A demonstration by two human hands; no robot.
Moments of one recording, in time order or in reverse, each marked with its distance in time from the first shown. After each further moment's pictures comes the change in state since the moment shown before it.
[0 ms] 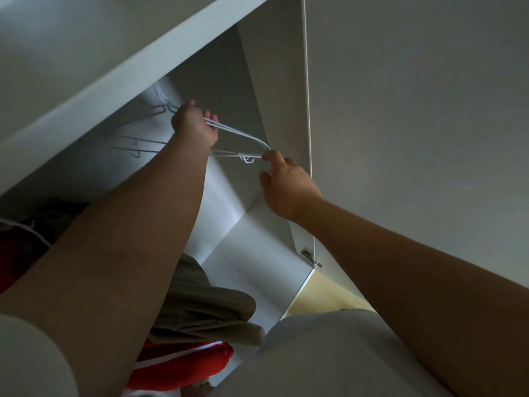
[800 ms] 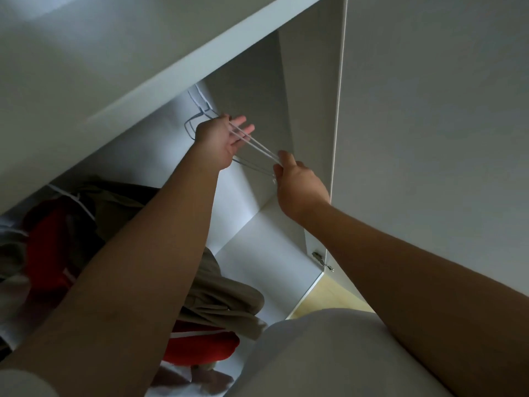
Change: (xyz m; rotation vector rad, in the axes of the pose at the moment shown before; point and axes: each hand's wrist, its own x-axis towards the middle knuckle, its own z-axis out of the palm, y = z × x) left_hand -0.046 0.009 -0.053 0.394 -0.195 -0.046; right_hand -0.011 -0.019 0.024 -0.052 0.049 0.030
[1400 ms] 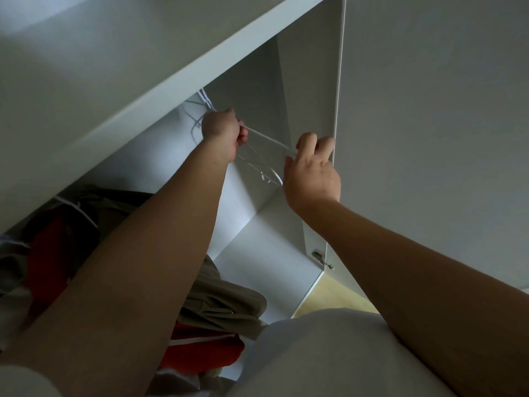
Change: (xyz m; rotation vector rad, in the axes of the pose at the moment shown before) left_hand 0.002 0.007 0.024 0.226 0.229 0.145; right_hand -0.009 -0.015 -0.009 -0.102 0.357 0.075
